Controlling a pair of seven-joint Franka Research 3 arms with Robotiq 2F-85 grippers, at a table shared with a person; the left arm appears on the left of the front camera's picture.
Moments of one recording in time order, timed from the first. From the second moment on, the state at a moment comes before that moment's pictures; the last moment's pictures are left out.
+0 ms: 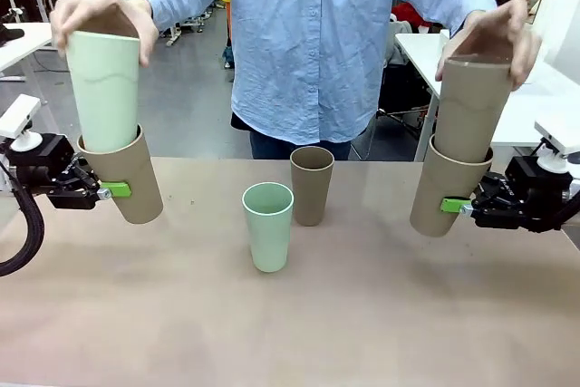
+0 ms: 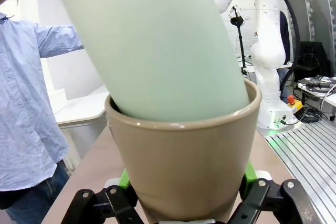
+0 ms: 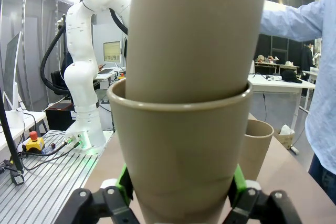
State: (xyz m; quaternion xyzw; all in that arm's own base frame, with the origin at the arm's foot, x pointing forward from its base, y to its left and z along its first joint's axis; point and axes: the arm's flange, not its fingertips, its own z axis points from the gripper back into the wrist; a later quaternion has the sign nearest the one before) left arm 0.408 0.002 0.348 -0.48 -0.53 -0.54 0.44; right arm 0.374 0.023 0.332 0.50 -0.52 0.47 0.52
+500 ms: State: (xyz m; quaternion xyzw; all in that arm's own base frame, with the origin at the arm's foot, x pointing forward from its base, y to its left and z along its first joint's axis) left arm 0.408 0.003 0.347 -0.48 -0.53 -0.54 0.44; right arm 0.374 0.023 0.331 0.50 -0.52 0.47 0.52
